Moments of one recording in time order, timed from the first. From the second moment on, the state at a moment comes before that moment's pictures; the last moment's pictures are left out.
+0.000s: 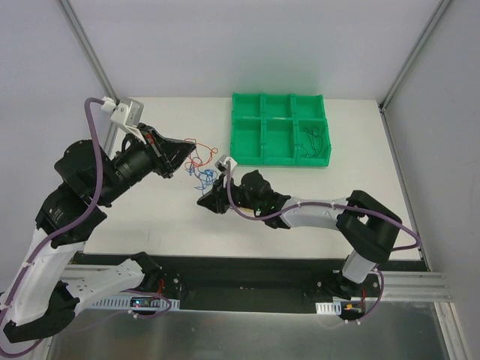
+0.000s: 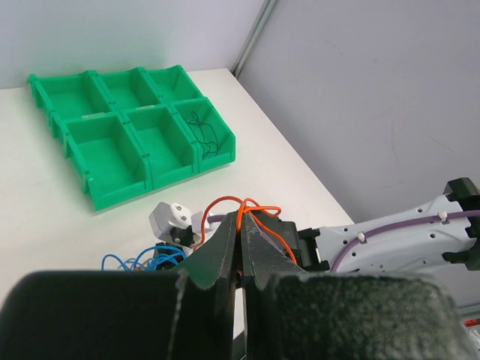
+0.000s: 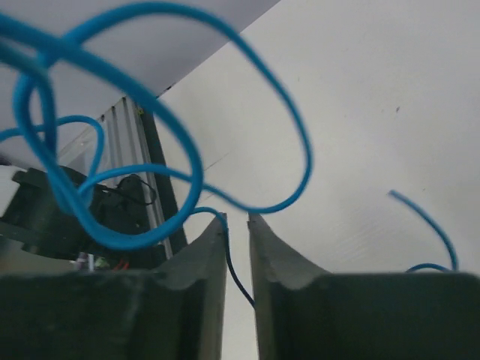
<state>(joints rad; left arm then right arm) -0.72 0.86 1.48 -0.66 0.02 -0.45 1.04 1.68 0.88 0.62 -0.26 0.44</state>
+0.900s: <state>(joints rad) -0.72 0.85 1.23 -0.66 -0.62 -0.20 0.64 0.94 0.88 -0.17 -0.16 0.45</state>
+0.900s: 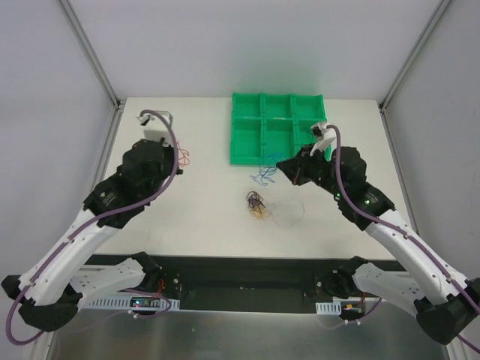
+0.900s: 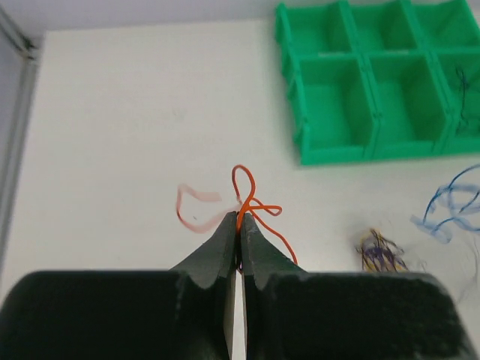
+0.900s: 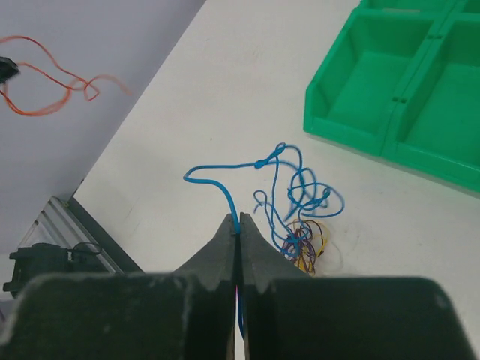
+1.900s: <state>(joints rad) -0.55 1.23 1.21 -0.52 0.78 -0.28 0.69 1.03 0.99 -0.37 -0.48 0.35</state>
